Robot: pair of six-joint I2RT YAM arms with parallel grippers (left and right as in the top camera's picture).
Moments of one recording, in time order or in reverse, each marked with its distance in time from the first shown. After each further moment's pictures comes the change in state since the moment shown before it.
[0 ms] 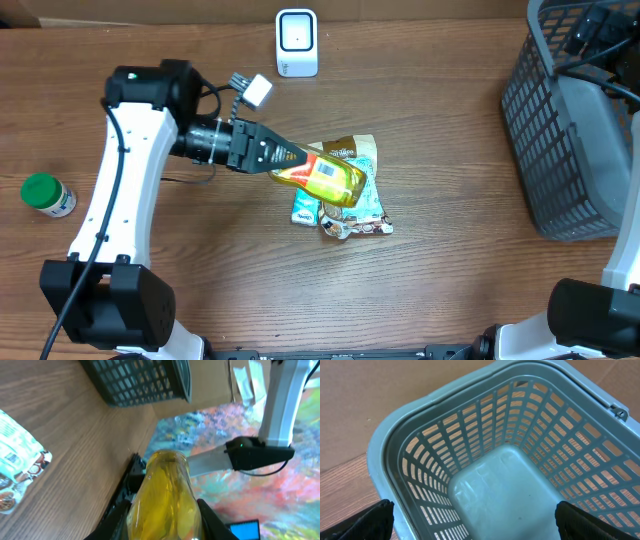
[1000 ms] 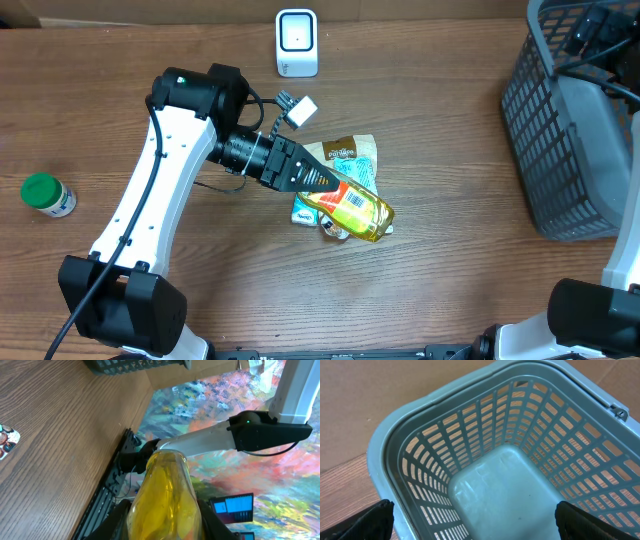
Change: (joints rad) left arm -0.150 0.000 0.000 -0.001 -0.040 -0.049; right arm 0.000 0.000 0.000 0.000 0.000 0.000
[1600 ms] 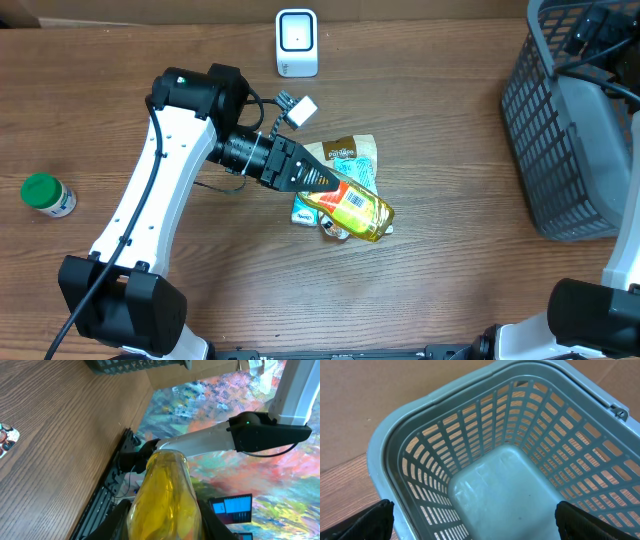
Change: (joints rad) left arm 0.000 0.000 0.000 0.000 0.000 -0.011; right arm 0.000 0.000 0.000 0.001 0.000 0.000
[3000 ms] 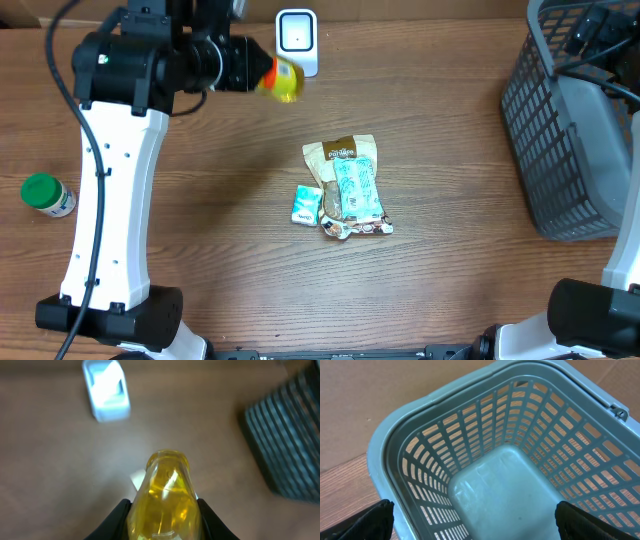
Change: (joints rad) left arm 0.072 0.013 0.506 0.448 -0.950 -0.594; right arm 0.000 0.000 0.000 0.000 0.000 0.000
